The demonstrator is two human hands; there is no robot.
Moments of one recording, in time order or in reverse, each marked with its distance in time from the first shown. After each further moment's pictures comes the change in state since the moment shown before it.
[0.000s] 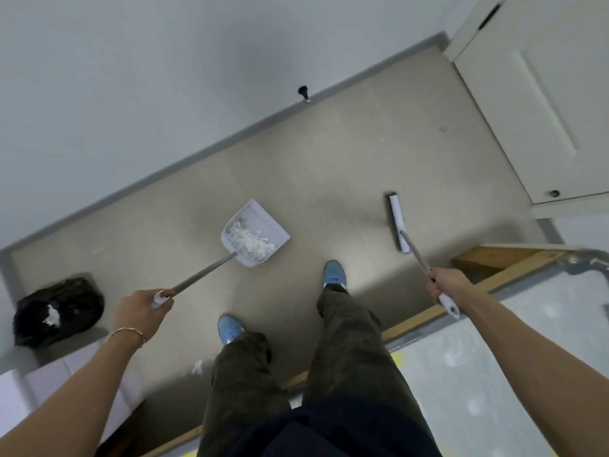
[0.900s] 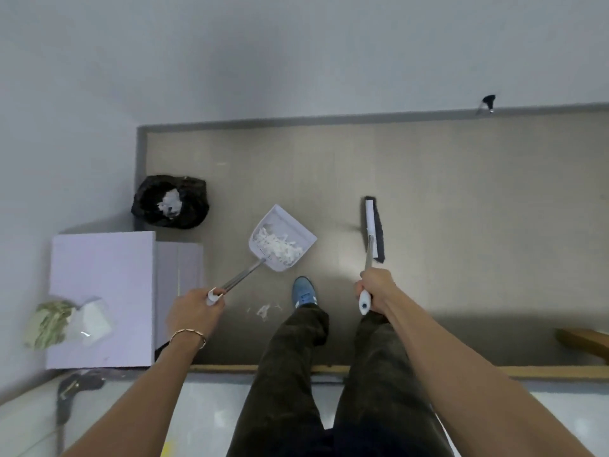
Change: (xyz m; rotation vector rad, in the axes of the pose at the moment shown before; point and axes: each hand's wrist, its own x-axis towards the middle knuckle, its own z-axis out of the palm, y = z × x) left_hand -0.095 -0.358 0.054 -0.381 0.066 -0.385; right_hand -0.180 0.122 0.516 -0.368 -0.245 -0.139
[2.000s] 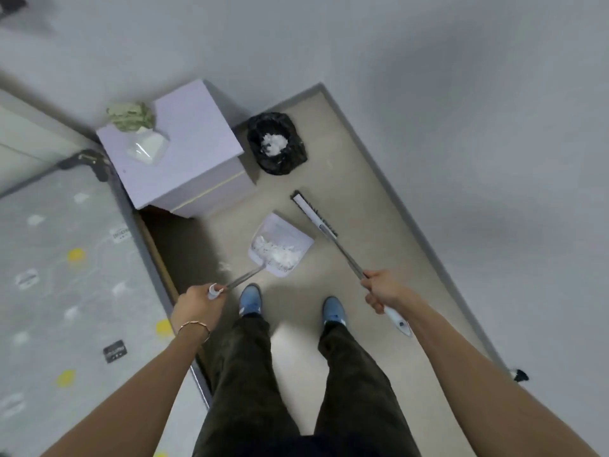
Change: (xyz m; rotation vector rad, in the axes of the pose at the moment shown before) left_hand -0.084 0.111 0.060 -0.760 0.235 -0.887; right_hand -0.031 -0.265 0.049 -1.393 -0.395 -0.382
